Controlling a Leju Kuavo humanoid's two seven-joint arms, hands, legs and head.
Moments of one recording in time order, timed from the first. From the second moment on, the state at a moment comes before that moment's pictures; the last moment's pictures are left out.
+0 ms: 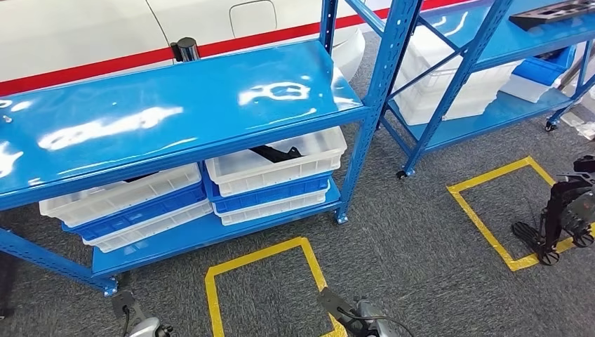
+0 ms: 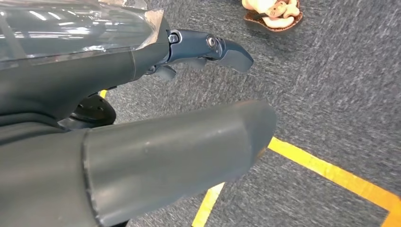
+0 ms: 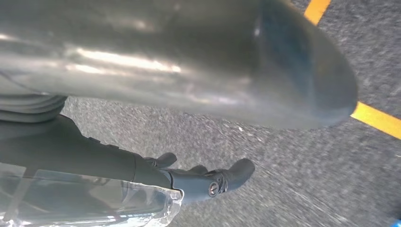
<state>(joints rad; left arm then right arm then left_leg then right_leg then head) -0.40 -0.26 0.58 -0.21 -0.38 0.67 0.16 -0.14 0.08 0.19 -0.20 0.77 -0.17 0.16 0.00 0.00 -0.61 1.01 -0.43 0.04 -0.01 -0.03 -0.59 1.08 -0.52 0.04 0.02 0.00</state>
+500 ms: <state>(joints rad) -0.39 -0.26 0.59 -0.21 -0.36 0.66 0.14 -0.14 0.07 0.18 -0.20 0.78 -0.16 0.16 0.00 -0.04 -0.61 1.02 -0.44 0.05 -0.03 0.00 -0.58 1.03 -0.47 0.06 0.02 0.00</state>
